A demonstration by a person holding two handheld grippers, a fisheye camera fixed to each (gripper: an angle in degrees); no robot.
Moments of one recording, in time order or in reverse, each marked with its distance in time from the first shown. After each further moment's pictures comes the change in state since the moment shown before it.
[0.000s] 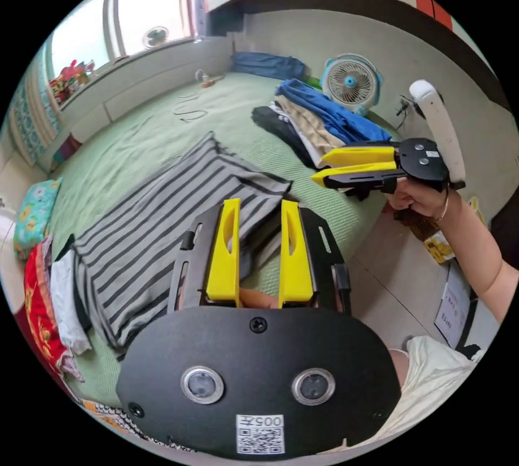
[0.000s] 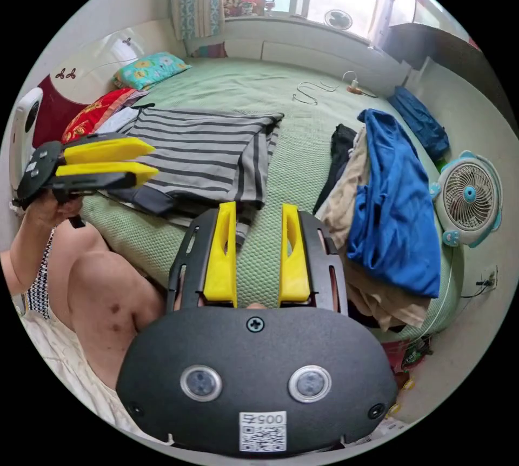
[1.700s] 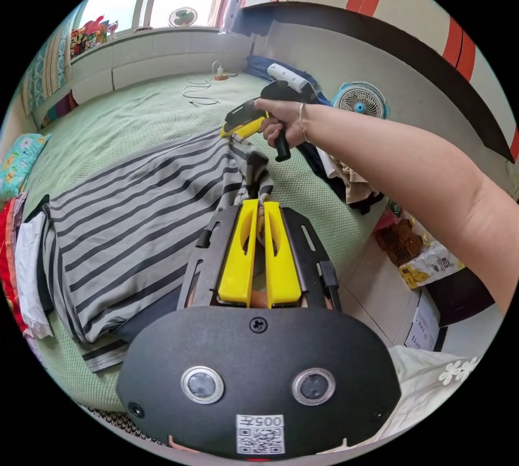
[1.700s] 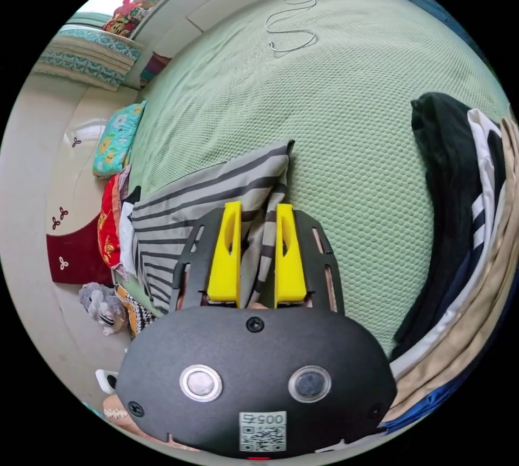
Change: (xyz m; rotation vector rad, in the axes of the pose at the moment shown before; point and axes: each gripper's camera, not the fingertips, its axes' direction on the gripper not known) left arm -0.162 0.110 -0.040 0.122 0.099 -0.199; right arm 0.136 -0.239 0.208 -0.276 -0.398 0.485
